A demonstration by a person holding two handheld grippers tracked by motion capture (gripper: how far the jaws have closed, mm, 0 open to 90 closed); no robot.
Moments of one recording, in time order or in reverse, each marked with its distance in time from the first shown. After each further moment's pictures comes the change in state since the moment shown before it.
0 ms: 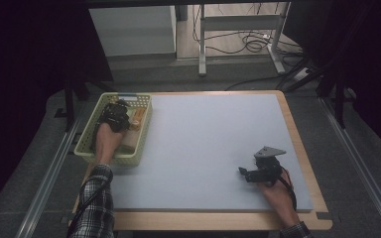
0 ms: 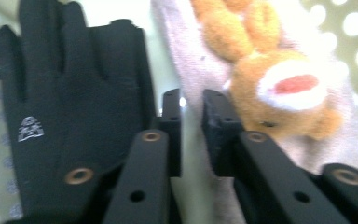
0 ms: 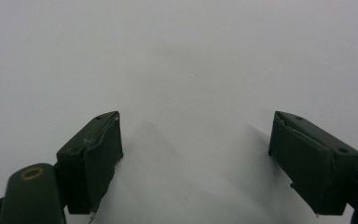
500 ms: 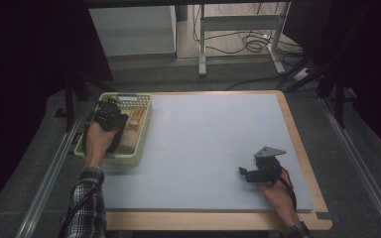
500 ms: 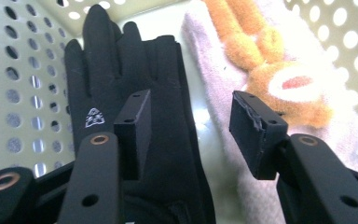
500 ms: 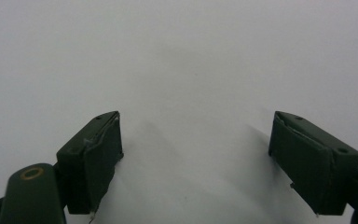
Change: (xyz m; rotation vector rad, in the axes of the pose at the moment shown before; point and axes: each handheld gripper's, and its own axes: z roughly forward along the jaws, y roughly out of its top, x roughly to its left) left arm 0.014 -0.009 -0.028 -0.076 0.041 -0.007; right arm 0.000 0.000 0.000 -0.001 -0.002 -0.002
